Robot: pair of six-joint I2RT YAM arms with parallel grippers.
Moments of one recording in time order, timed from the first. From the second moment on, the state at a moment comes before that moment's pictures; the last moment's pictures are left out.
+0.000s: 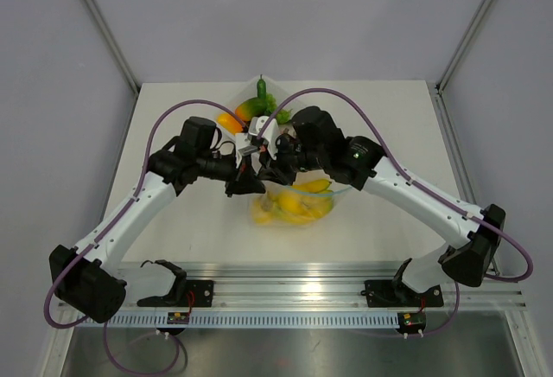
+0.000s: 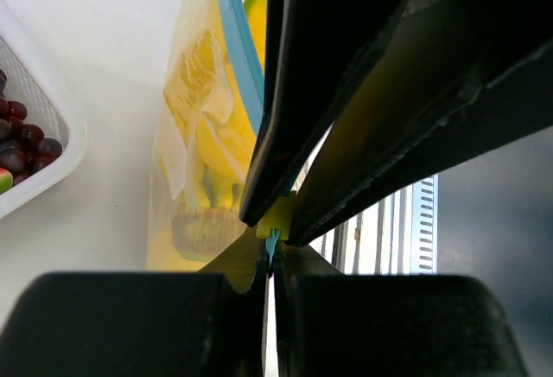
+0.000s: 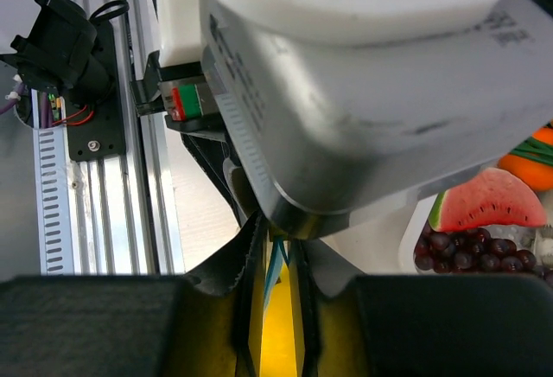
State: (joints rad) left arm -0.47 1.20 1.11 -0.66 0.96 0.34; right arm 0.91 1.47 1.52 -0.57 -0.39 -0.25
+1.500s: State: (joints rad) left arm -0.43 1.21 1.12 -0.61 0.88 0.24; right arm 0.91 1.35 1.33 -0.43 -0.32 -0.15
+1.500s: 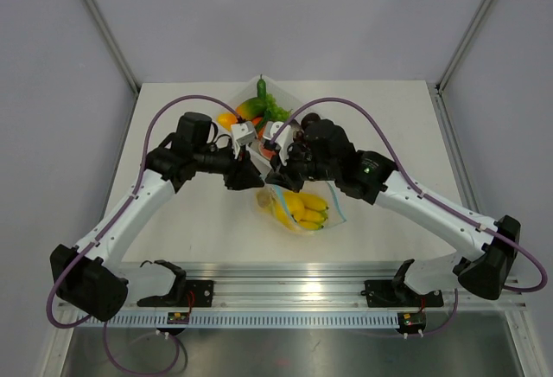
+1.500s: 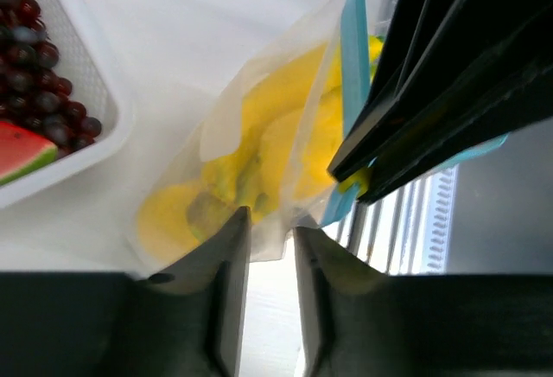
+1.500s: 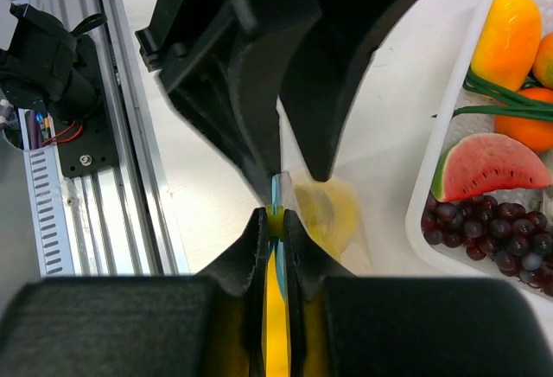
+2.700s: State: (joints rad) left arm -0.42 1.25 1.16 -0.67 1.06 0.33; right arm 0.91 1.37 1.35 -0.49 -0.33 -0.15
